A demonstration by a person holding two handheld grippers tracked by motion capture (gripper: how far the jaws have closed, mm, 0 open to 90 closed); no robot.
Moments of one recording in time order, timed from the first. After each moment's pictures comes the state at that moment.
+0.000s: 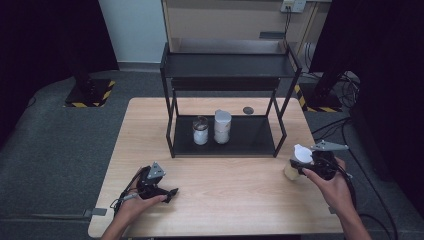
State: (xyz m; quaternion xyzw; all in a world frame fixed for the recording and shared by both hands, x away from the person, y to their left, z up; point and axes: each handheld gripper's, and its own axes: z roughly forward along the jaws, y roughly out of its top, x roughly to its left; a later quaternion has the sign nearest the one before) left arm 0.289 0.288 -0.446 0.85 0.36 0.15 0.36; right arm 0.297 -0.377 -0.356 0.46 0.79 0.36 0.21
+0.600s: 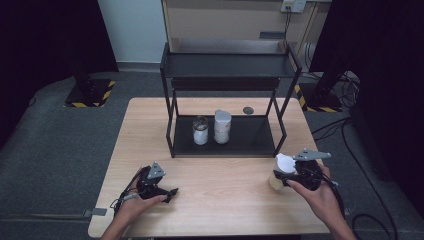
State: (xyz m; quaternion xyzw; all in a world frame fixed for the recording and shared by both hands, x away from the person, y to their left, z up) left arm 0.289 0.288 -0.446 0.85 0.36 0.15 0.36; right arm 0.275 -0.331 -0.347 0.41 0.82 0.36 0.18
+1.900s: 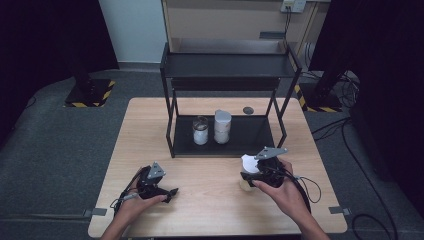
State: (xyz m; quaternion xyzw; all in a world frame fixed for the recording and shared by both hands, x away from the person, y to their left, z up) left arm 0.290 0.288 -0.446 0.85 0.36 0.15 0.36; right arm 0.298 -0.245 -0.344 0.35 0.85 0.36 0.15
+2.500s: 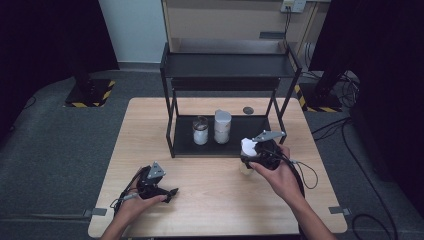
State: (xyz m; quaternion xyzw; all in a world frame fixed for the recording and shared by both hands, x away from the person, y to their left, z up) left arm 0.290 0.289 -0.446 0.85 0.36 0.15 0.36; right arm 0.332 -0.232 -0.327 0.39 0.83 0.36 0.18
